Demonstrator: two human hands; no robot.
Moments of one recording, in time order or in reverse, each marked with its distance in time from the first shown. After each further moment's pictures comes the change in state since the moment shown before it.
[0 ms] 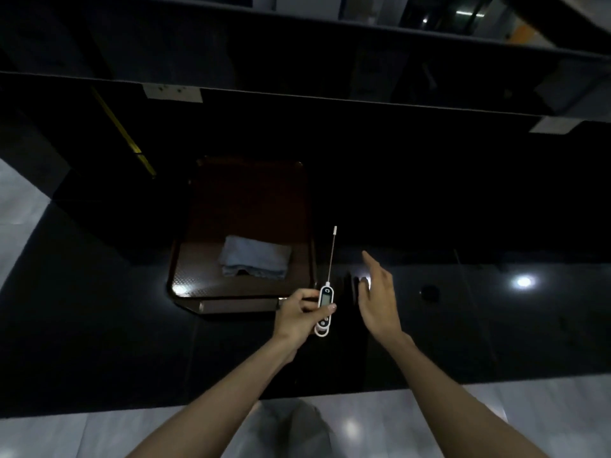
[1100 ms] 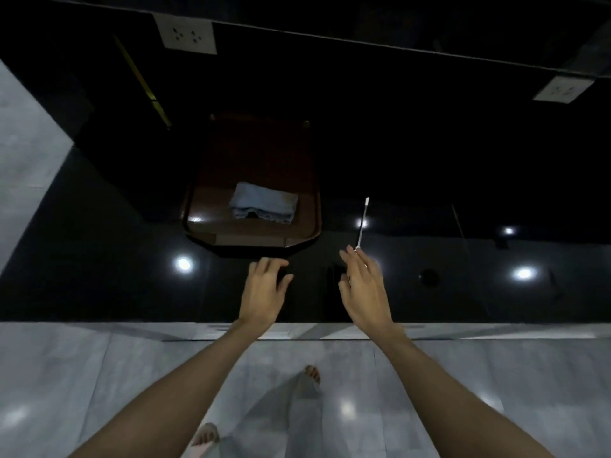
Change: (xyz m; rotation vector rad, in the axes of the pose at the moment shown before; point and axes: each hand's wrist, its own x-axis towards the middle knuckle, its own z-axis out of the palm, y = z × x) left_hand -0.049 -0.073 -0.056 0.883 0.315 0.527; right_hand -0.100 0.003 0.020 -0.349 -0.076 -0.219
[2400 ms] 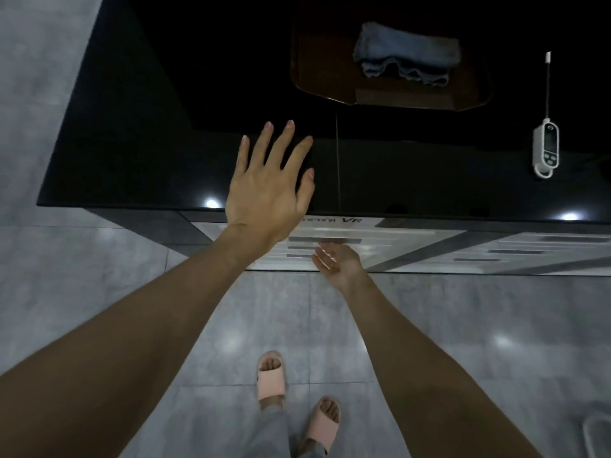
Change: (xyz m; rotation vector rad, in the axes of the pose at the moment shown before) left_hand -0.023 -0.210 -0.084 0.520 0.124 0.250; right_hand -0.042 -0.161 0.311 1.603 -0.156 1.304
